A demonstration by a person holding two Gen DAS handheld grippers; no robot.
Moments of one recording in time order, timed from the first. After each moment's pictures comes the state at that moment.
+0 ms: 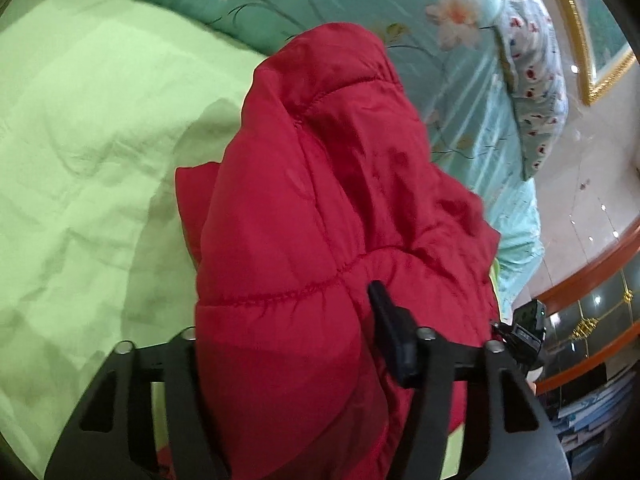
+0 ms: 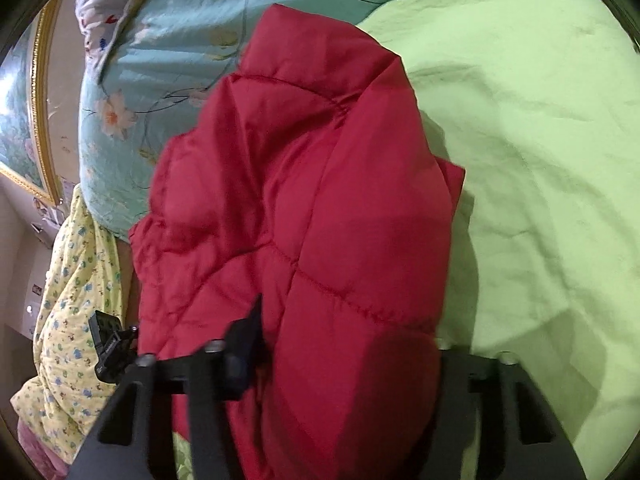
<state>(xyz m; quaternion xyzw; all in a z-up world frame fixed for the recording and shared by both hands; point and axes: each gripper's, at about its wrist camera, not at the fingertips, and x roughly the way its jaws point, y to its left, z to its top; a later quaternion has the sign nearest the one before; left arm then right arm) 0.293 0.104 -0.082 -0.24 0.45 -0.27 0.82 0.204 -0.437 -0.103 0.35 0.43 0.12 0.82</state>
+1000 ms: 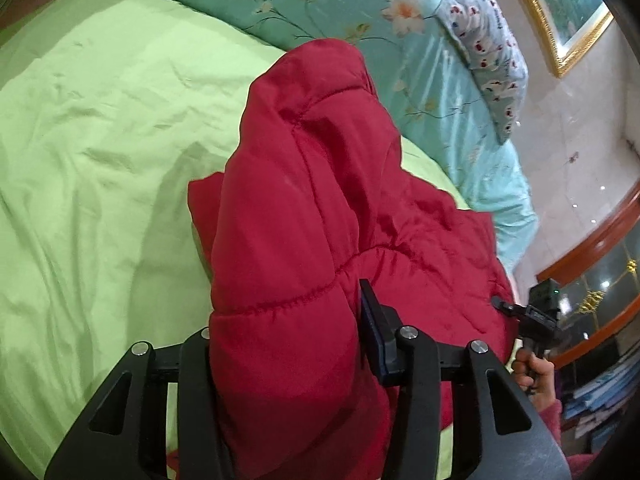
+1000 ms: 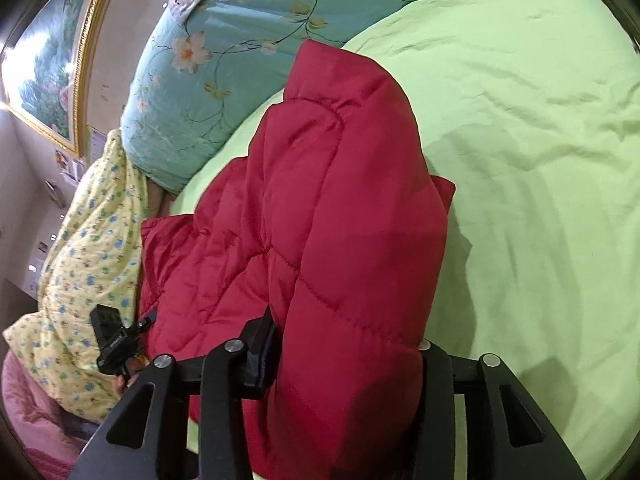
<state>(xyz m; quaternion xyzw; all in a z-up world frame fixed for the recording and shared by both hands) 0.136 0.155 -0.079 -0.22 0.44 -0.25 0.84 0.079 -0.391 -0.082 0.30 0.44 0.14 0.83</state>
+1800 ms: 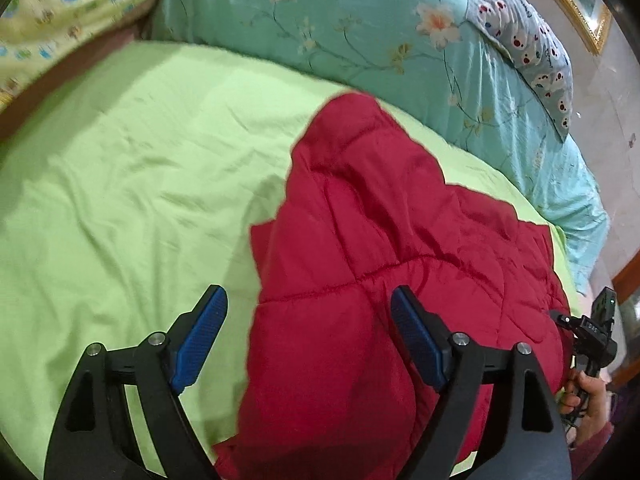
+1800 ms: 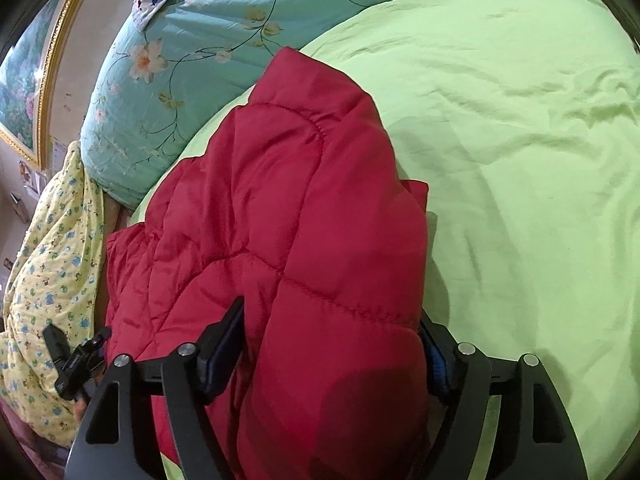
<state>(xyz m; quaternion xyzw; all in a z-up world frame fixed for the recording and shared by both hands) 0.109 0.155 -0.053 -0.13 0.40 -0.11 0.90 0.070 -0.401 -0.103 0.29 0.44 0.06 0.85</state>
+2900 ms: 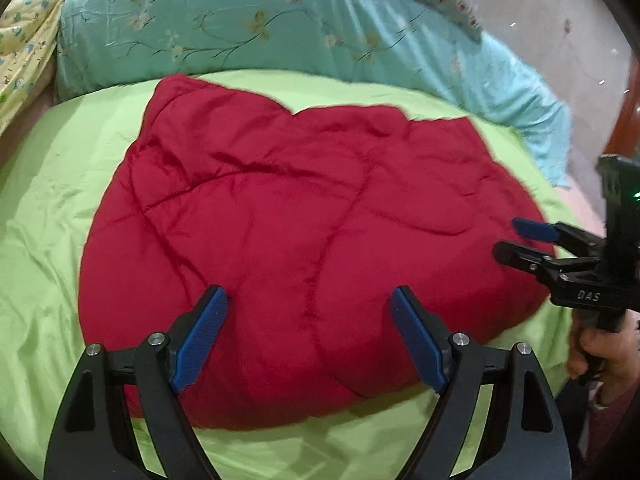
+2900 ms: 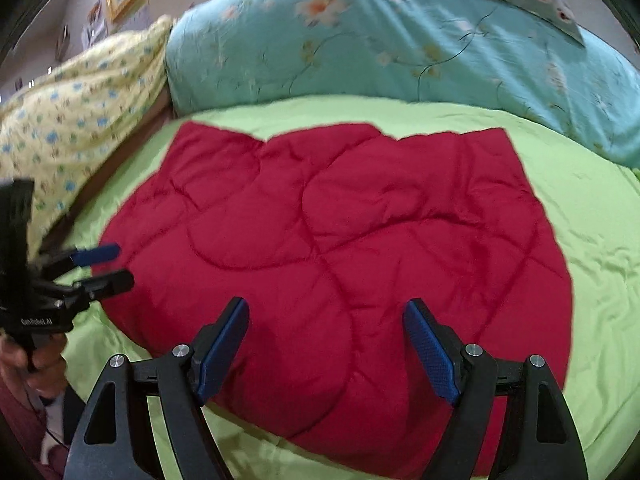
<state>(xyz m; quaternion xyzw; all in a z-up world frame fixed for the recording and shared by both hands) 0.052 0.037 -0.047 0.02 0.41 -0.20 0.89 0.031 -0.238 -0.049 0.02 0.40 0.10 0.91</state>
